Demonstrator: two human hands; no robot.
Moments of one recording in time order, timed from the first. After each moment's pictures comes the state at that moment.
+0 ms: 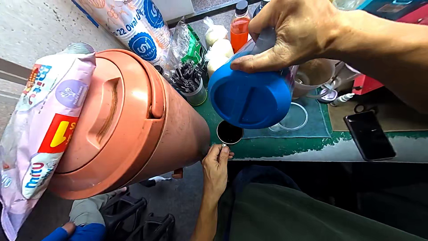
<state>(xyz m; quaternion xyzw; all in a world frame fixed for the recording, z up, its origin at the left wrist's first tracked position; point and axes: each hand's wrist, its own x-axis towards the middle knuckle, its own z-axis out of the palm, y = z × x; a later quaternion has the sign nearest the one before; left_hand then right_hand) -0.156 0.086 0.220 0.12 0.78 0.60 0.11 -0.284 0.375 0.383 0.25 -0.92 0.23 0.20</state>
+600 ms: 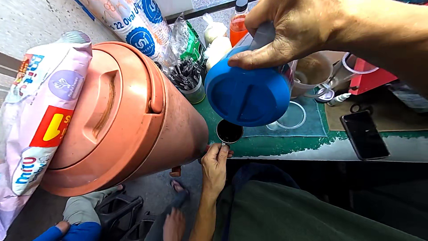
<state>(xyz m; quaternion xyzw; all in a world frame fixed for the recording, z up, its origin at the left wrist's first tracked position) -0.156 0.086 0.213 0.13 0.77 0.61 0.11 -0.284 0.368 0.398 0.27 -0.93 0.21 0.16</state>
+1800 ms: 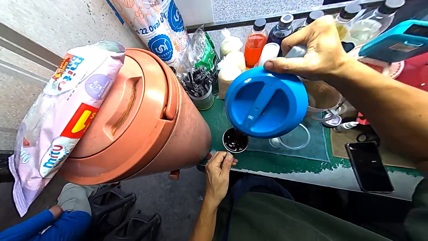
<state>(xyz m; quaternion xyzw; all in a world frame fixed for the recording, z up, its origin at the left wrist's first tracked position) -0.154 0.100 0.201 0.13 0.75 0.64 0.07 -0.304 0.418 0.337 0.25 -0.87 0.37 0.23</state>
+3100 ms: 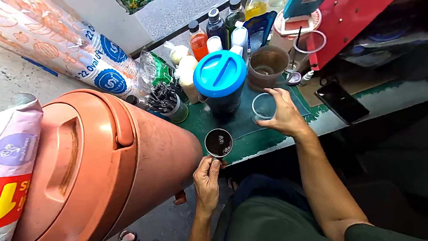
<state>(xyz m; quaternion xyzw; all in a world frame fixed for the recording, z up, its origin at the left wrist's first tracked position) -0.177 0.054 0.205 0.27 0.71 0.64 0.15 -0.113 0.367 0.159 -0.27 -0.88 0.34 0.16</state>
